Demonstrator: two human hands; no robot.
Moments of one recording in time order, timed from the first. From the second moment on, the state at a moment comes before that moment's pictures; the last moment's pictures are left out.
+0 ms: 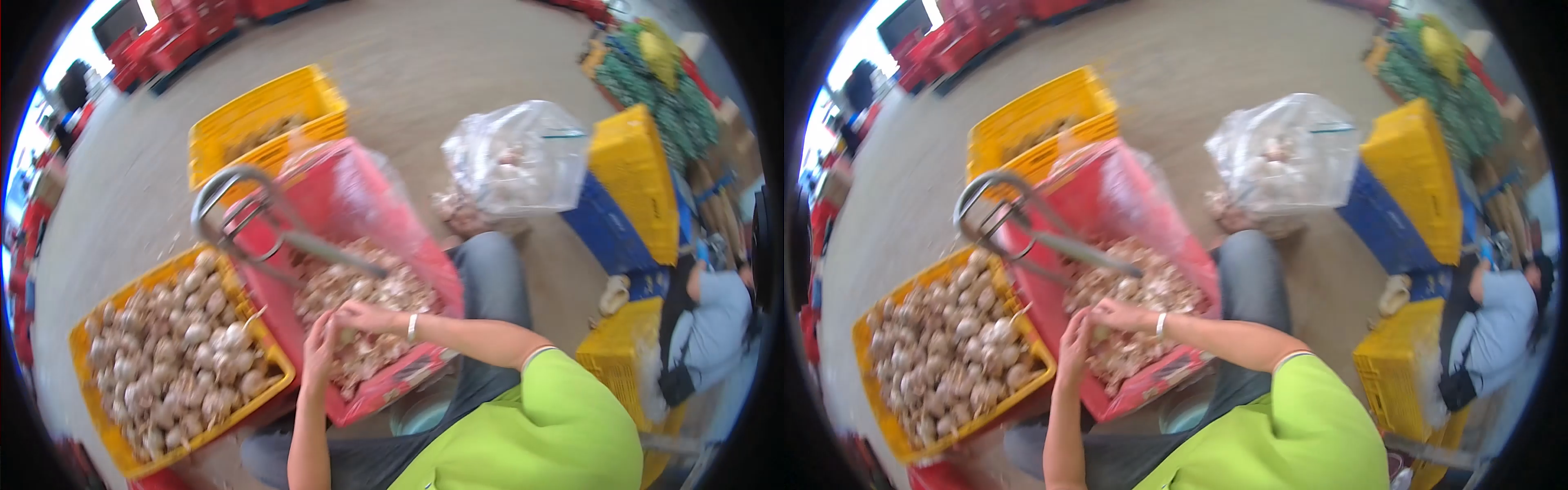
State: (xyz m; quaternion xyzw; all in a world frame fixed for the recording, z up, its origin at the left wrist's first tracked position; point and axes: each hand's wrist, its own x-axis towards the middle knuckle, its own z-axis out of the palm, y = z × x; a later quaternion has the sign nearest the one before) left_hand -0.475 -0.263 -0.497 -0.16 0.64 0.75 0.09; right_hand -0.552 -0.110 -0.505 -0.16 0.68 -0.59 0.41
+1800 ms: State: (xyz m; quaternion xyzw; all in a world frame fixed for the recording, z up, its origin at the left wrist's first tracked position) left_hand -0.482 -0.377 -0.420 -0.13 0.47 0.87 -0.04; right_hand -0.579 -0.066 -0.376 -0.30 0.85 -0.41 0.16
